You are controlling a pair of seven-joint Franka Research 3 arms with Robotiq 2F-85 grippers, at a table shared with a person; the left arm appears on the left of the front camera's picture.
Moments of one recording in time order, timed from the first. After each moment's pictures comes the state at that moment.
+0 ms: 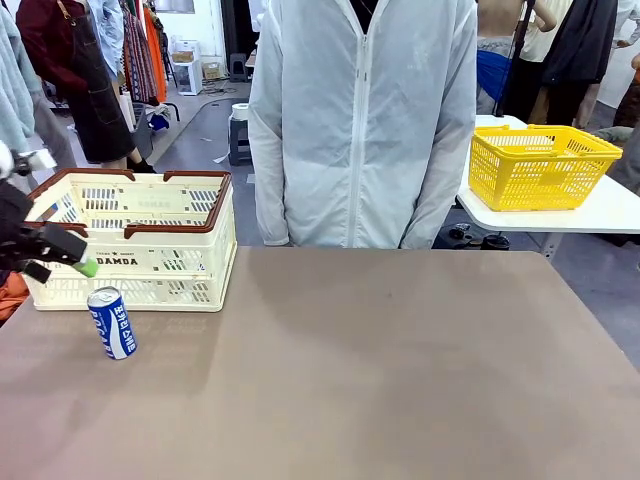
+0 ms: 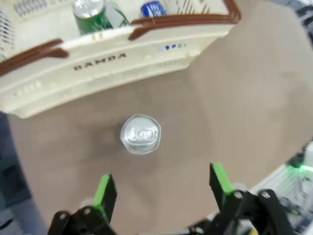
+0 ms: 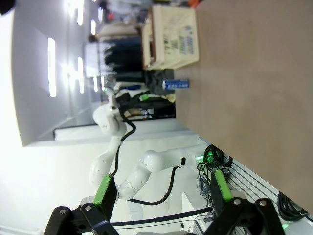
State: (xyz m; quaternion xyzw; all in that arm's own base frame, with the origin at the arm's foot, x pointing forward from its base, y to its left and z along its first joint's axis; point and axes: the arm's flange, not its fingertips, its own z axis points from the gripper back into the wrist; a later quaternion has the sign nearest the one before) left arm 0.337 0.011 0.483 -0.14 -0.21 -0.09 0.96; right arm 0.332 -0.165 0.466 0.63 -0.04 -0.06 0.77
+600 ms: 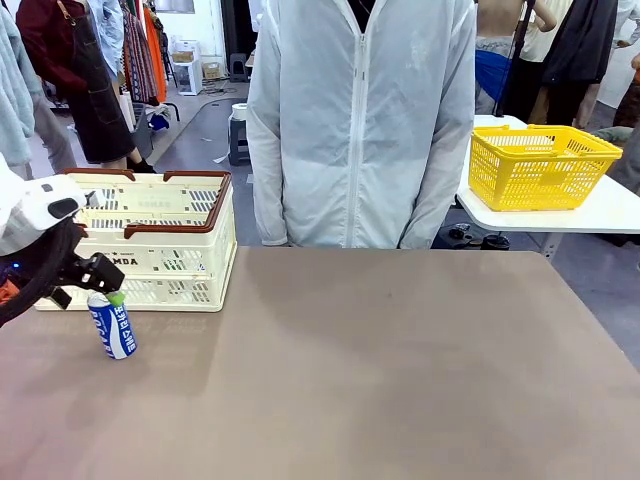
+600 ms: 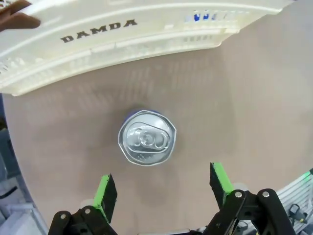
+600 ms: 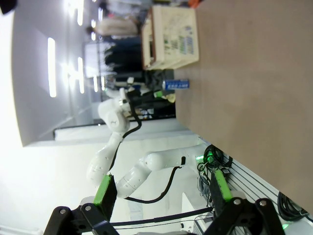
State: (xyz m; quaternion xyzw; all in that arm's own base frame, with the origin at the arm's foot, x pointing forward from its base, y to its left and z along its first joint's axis) left arm 0.359 -0.019 0.431 -0.08 -0.14 -0.05 0.99; right arm 0.332 -0.165 0.466 0.63 -0.04 -0.06 0.77
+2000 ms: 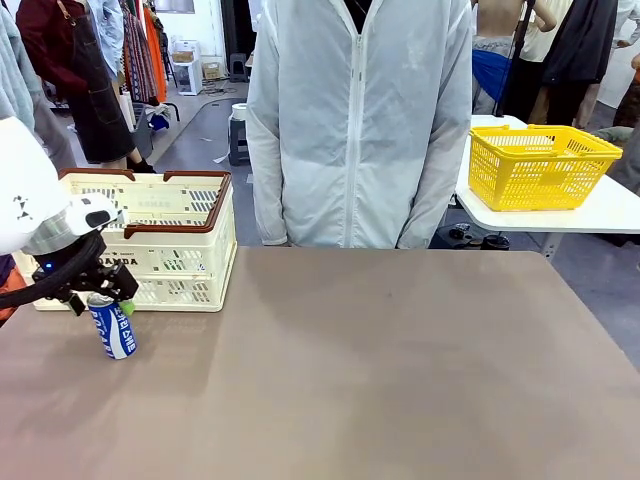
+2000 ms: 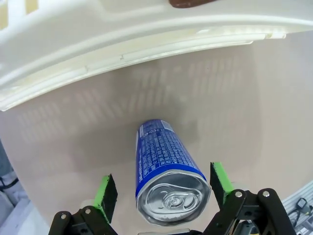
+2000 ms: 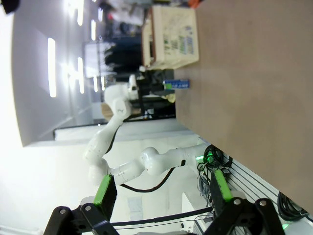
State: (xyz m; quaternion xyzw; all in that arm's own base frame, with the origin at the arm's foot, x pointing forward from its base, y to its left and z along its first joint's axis) left arm 0.415 -0.019 0.389 -0.05 -0.07 -0.06 0.99; right arm 0.332 -0.166 0.466 0.63 -0.04 -0.06 0.77
